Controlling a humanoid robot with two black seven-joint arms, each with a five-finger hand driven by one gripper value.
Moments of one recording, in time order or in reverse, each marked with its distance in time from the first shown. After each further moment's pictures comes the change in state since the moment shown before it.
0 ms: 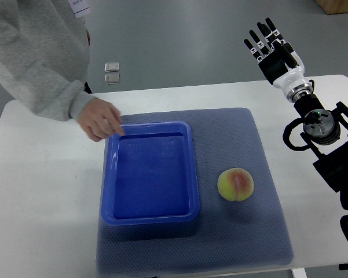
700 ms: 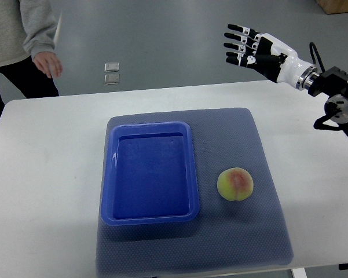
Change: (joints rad) left arm 0.000 0.000 0.001 -0.007 -0.002 0.001 0.000; right arm 0.171 -0.282 -0.379 0.085 -0.516 0.189 -0.055
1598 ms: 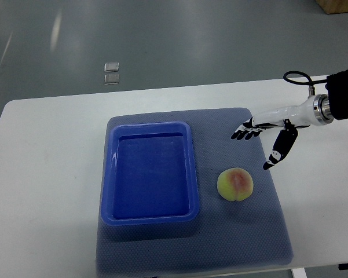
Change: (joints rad) left arm -0.005 0.000 0.001 -0.003 0.004 -0.015 0.000; right arm 0.468 -0.403 -0.916 0.582 -0.292 -0.034 -0.166
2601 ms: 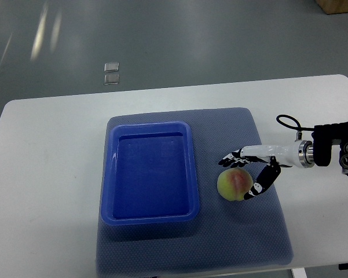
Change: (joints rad) left arm 0.000 0.000 0.000 0.005 0.000 0.002 0.000; right arm -0.361 0.071 0.155 0.000 -0.044 -0.216 0.058
